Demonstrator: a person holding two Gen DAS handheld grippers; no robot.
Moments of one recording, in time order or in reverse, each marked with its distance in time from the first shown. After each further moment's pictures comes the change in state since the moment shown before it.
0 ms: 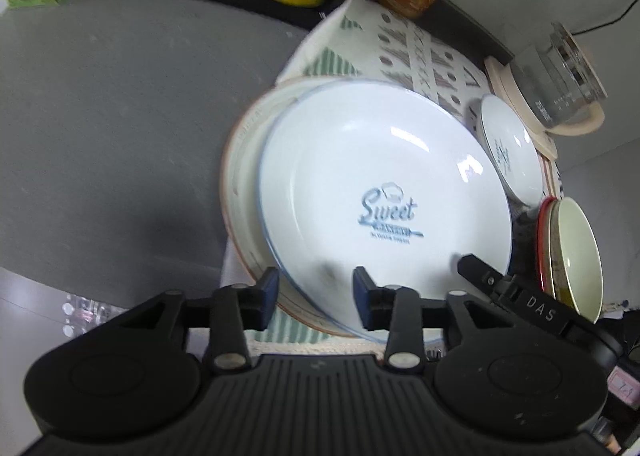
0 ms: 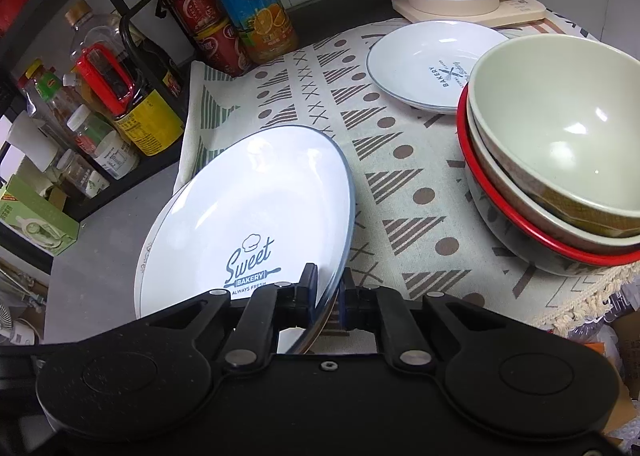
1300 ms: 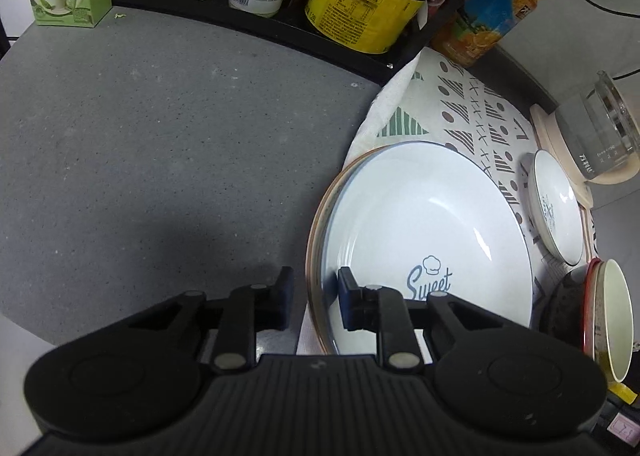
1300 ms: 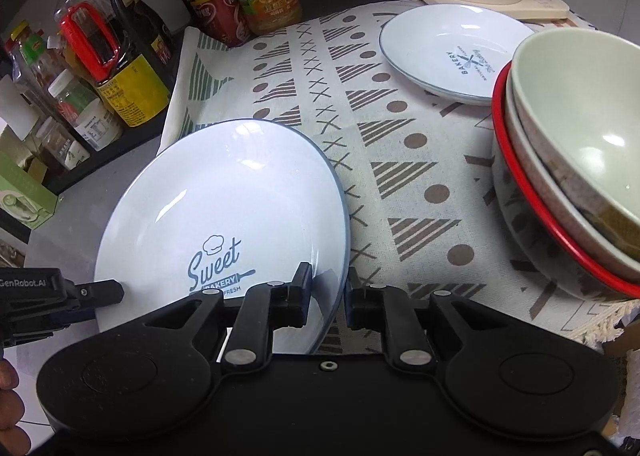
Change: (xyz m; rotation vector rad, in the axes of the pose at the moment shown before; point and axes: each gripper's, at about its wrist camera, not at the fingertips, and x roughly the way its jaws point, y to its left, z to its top) left arm 0.016 0.039 0.029 -0.060 -0.076 0.064; right arm 0.032 0.006 0.007 -0.072 0.055 -0.038
